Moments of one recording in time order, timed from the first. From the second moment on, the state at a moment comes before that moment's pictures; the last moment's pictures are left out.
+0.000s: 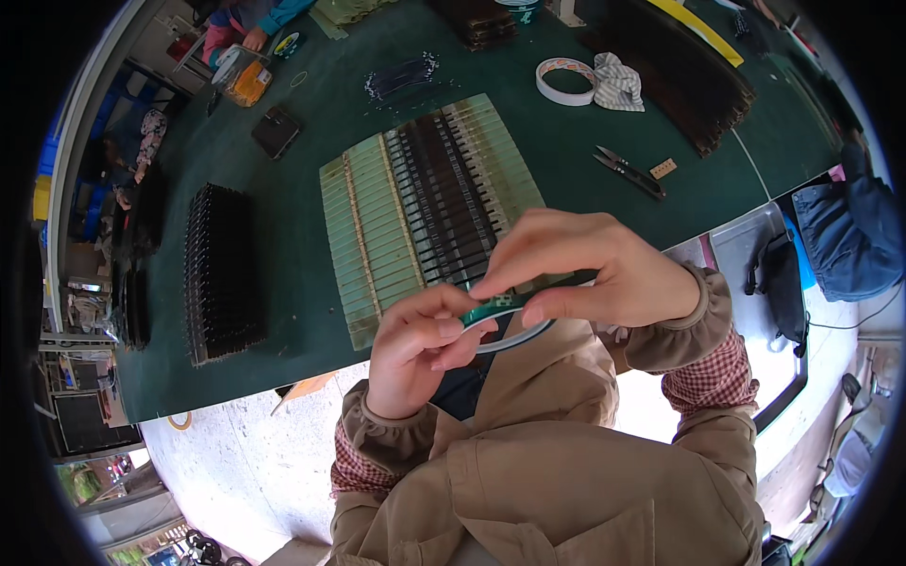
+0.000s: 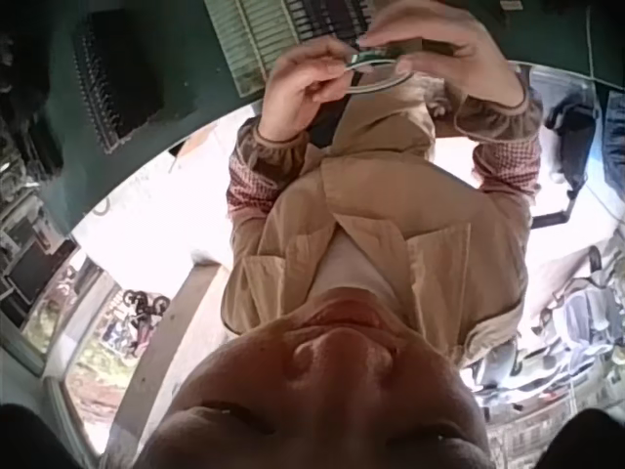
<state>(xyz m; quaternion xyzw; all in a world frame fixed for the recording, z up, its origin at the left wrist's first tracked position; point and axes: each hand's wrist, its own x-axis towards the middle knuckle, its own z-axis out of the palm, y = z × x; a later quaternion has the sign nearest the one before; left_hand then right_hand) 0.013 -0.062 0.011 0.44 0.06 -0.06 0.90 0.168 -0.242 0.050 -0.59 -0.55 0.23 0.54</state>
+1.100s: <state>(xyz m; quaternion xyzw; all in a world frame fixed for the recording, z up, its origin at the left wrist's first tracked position) 0.031 -0.201 -0.035 0.53 -0.11 -0.04 0.84 0.104 -0.328 -0.027 -0.77 -0.20 -0.14 0.59</state>
